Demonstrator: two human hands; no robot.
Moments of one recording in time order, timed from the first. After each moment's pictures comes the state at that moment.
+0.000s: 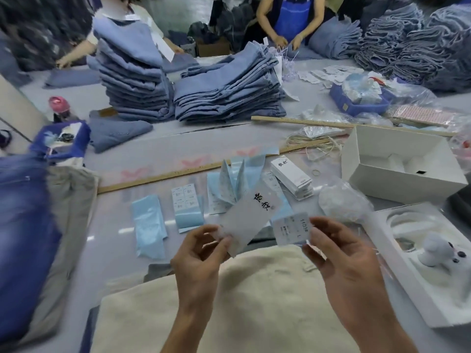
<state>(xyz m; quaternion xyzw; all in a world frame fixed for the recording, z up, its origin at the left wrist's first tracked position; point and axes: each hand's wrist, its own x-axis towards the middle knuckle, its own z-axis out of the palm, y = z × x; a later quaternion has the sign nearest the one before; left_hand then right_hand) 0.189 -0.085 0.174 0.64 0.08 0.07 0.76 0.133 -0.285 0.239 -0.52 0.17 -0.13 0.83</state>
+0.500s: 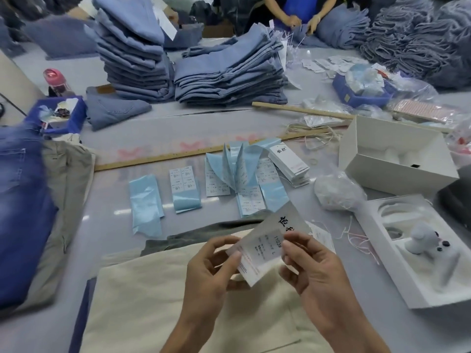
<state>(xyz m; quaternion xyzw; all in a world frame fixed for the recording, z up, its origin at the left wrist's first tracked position) 0.126 -0.088 0.180 0.62 0.04 -0.10 0.78 0.103 -0.260 0.224 -0.49 0.25 0.01 0.84</state>
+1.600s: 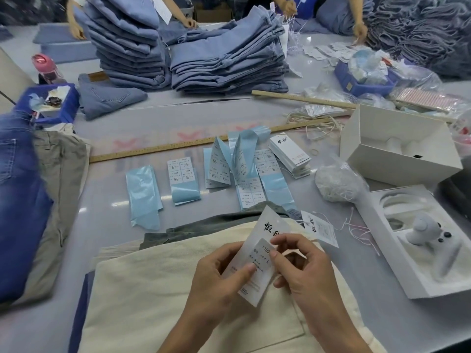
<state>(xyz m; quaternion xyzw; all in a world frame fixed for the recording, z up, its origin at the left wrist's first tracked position) 0.122 -0.083 0.174 0.67 -0.01 -0.17 0.72 0.096 -0.246 0.196 -0.70 0.20 -0.03 0.68</state>
